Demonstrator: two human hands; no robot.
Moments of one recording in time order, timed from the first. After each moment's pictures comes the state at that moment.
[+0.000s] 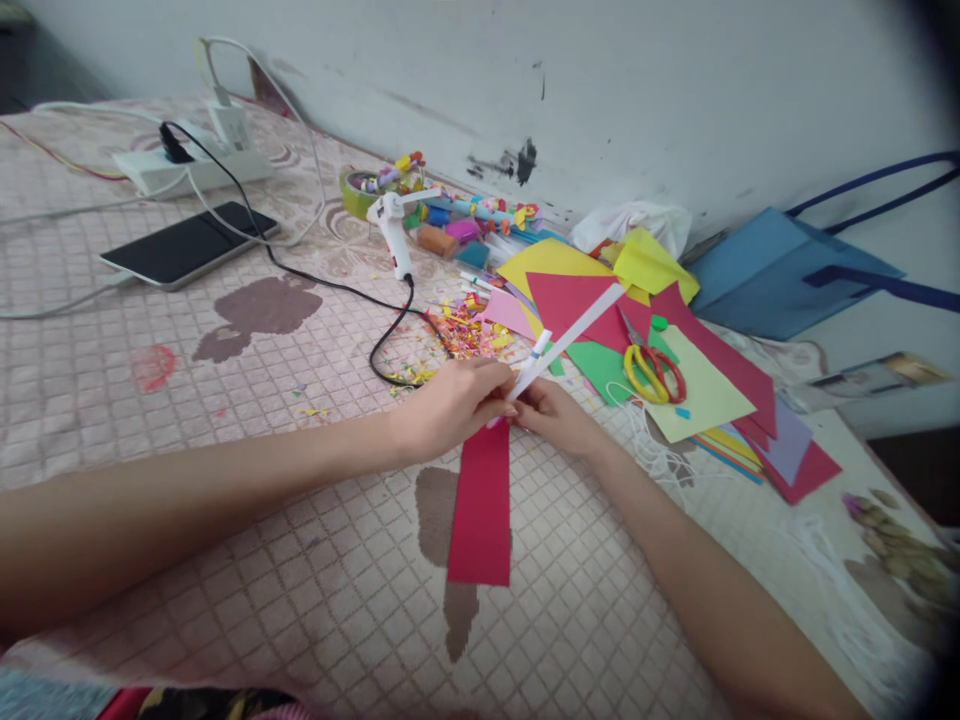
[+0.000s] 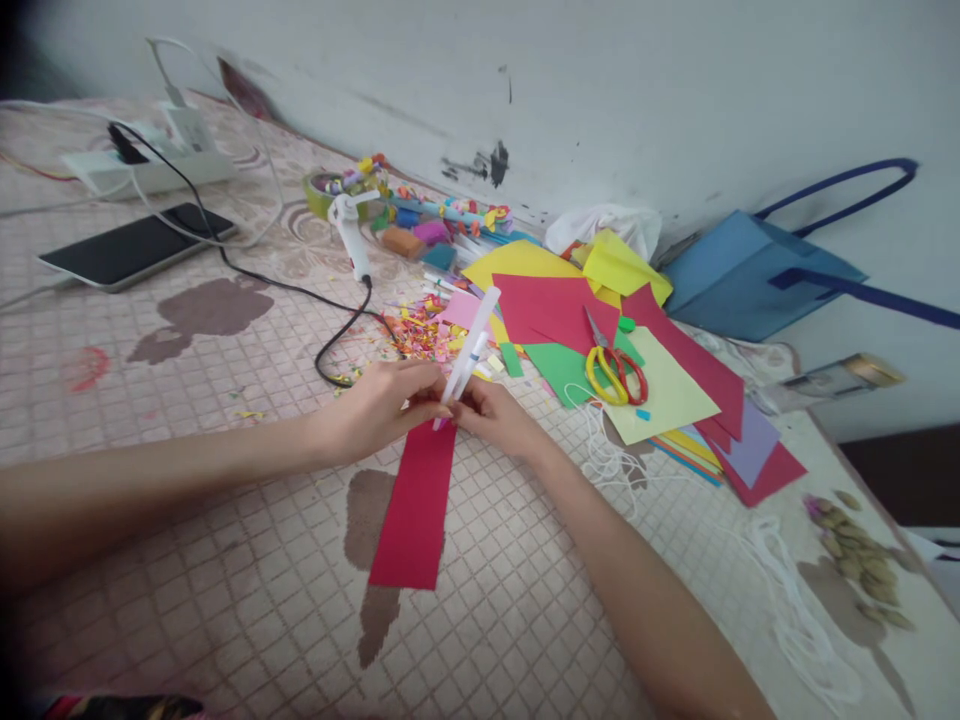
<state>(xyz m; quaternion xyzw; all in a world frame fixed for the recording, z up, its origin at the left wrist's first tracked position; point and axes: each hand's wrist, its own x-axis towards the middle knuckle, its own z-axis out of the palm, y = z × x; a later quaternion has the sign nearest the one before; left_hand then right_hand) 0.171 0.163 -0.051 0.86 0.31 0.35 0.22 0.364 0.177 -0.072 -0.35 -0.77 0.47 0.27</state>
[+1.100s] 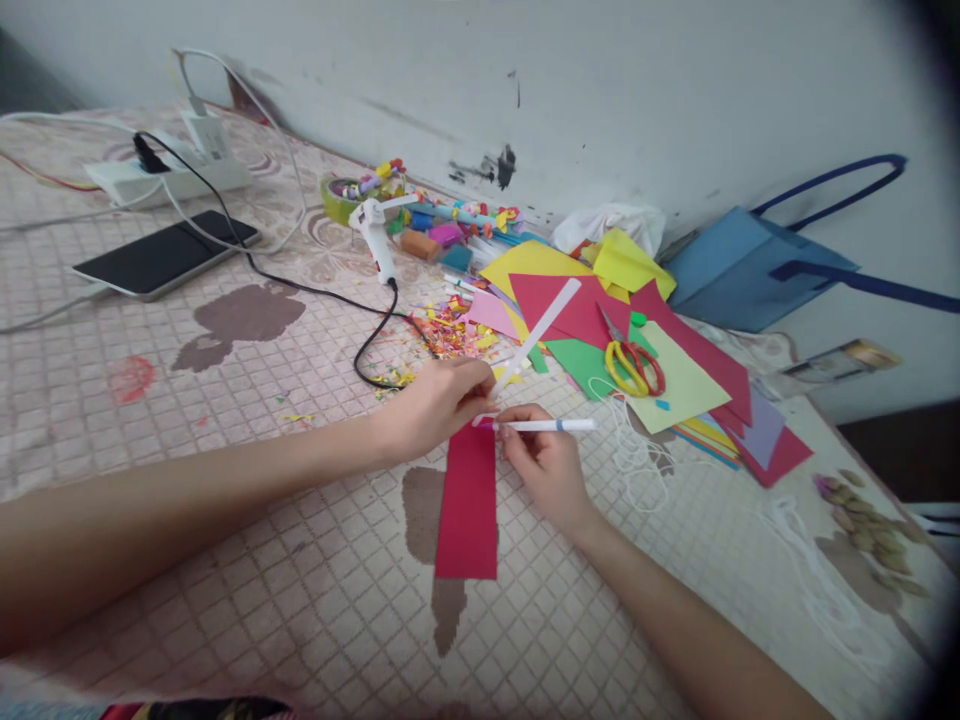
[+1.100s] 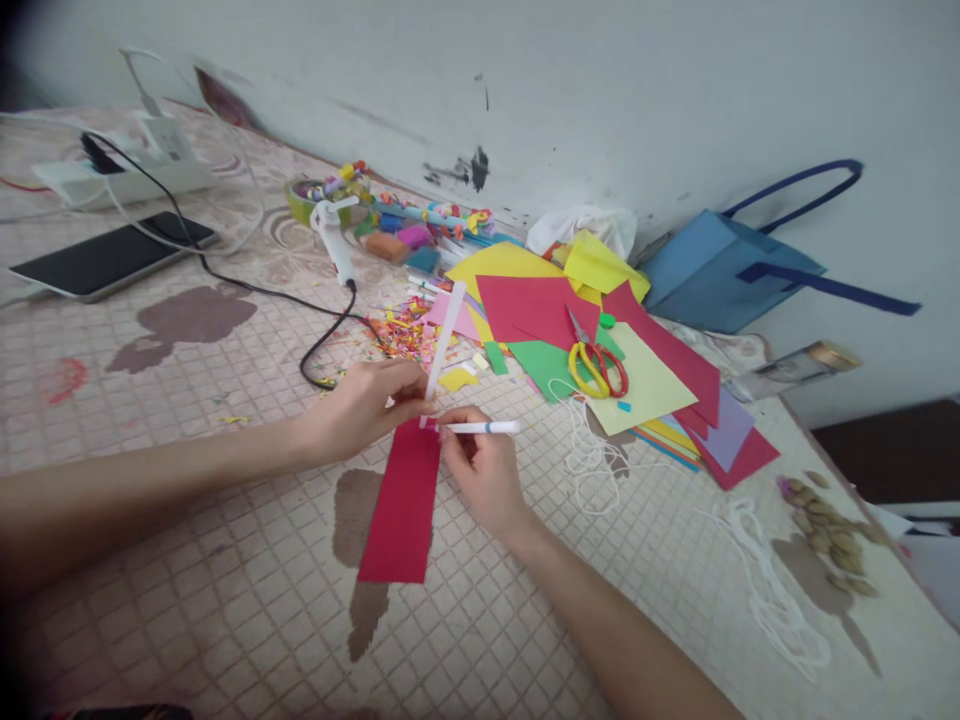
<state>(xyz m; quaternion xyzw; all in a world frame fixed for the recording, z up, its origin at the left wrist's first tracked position) 0.171 0.162 -0.051 0.85 0.31 0.36 0.23 0.348 0.102 -0.077 -0.53 -0.68 0.32 0.39</state>
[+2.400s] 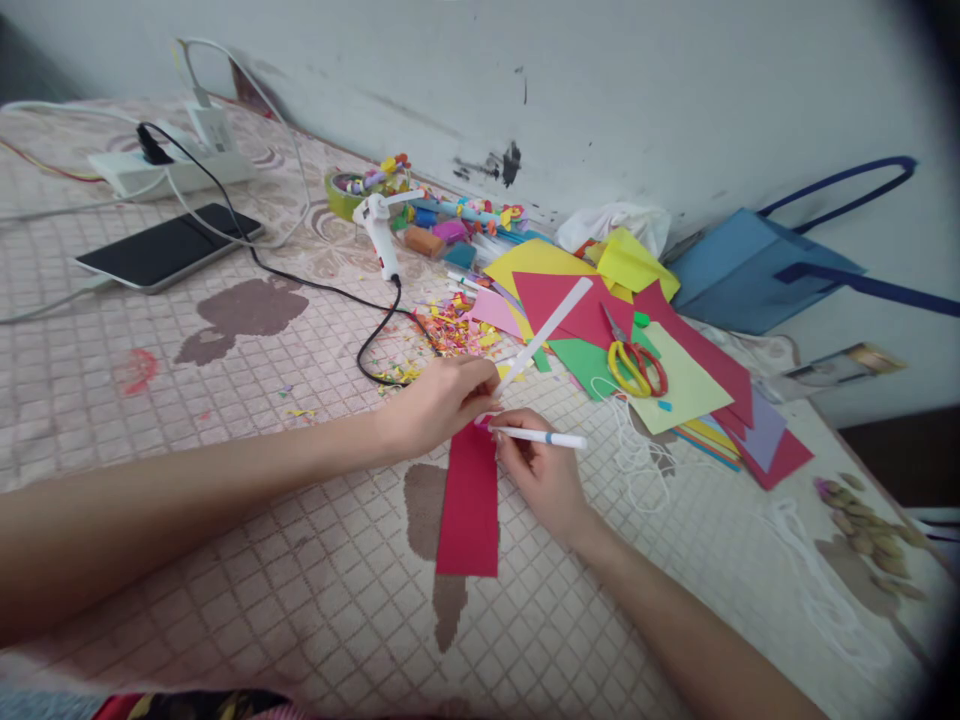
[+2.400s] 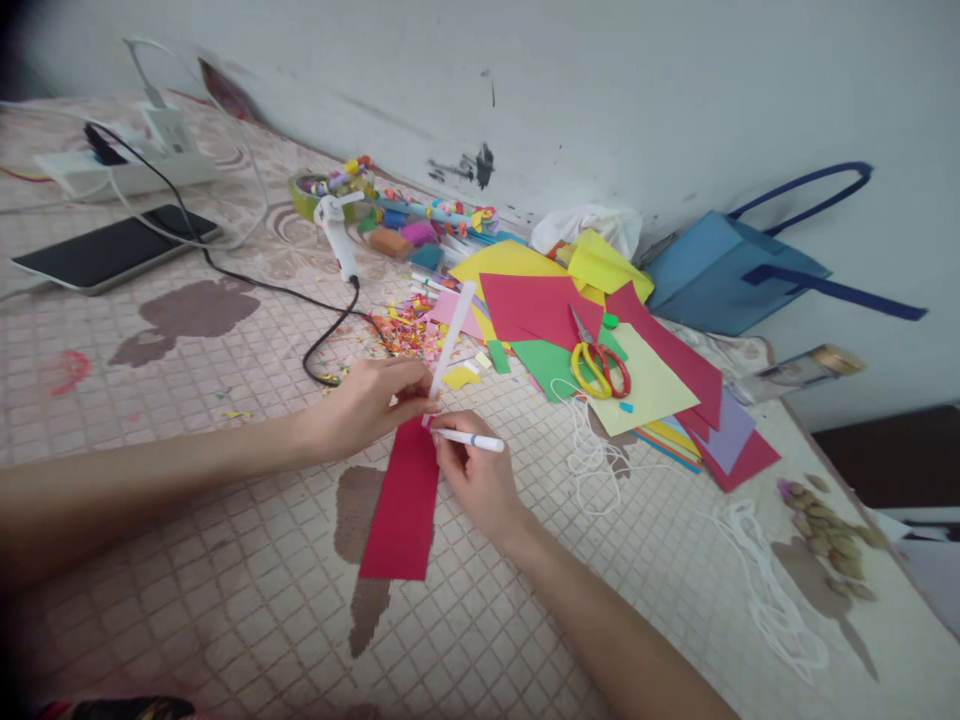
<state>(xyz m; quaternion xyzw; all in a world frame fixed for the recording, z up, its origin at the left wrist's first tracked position) 0.172 0.162 -0.052 0.85 0.31 0.36 0.23 0.348 0.099 -0.078 -0.50 -0.76 0.24 0.35</state>
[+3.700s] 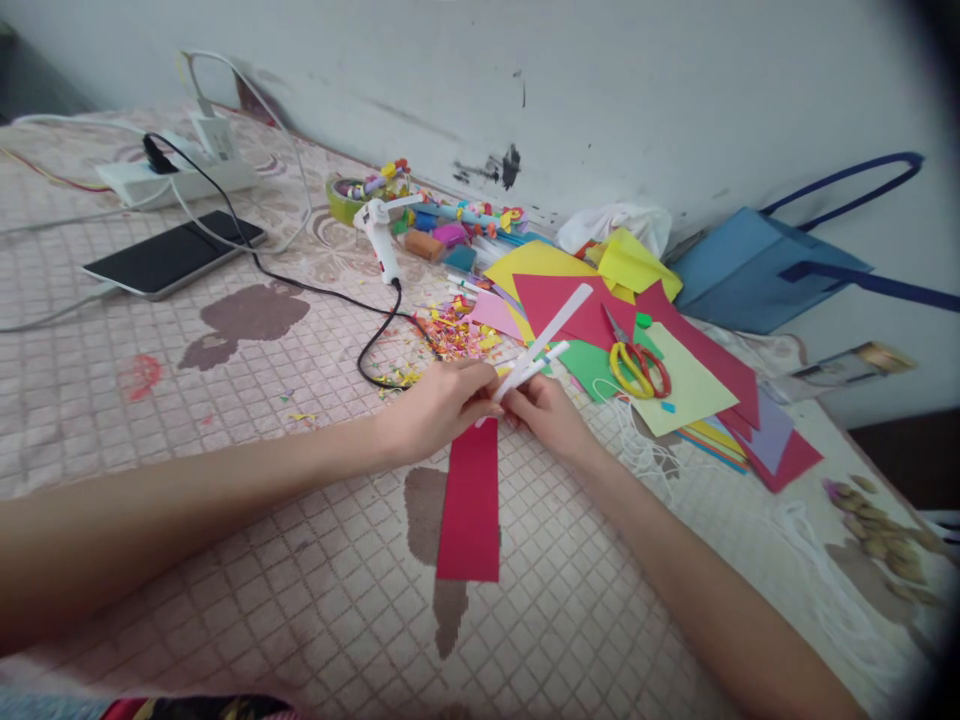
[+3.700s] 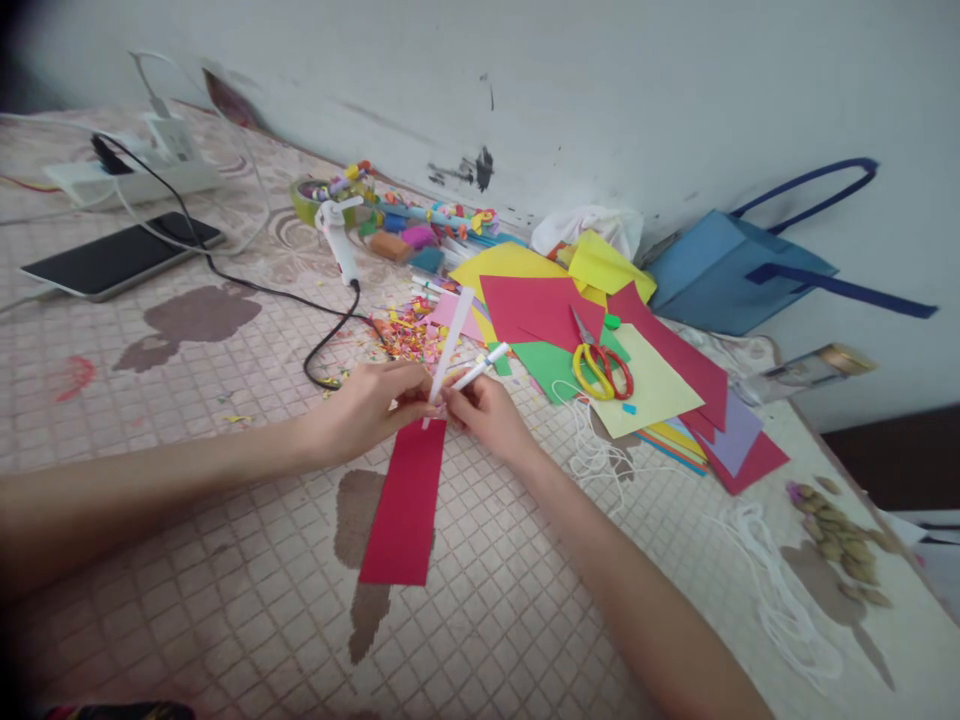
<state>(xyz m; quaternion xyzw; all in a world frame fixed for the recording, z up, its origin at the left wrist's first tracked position) 0.172 0.161 -0.051 0.86 0.31 0.36 0.21 0.360 0.162 -0.067 -0.47 -0.66 0.48 0.32</state>
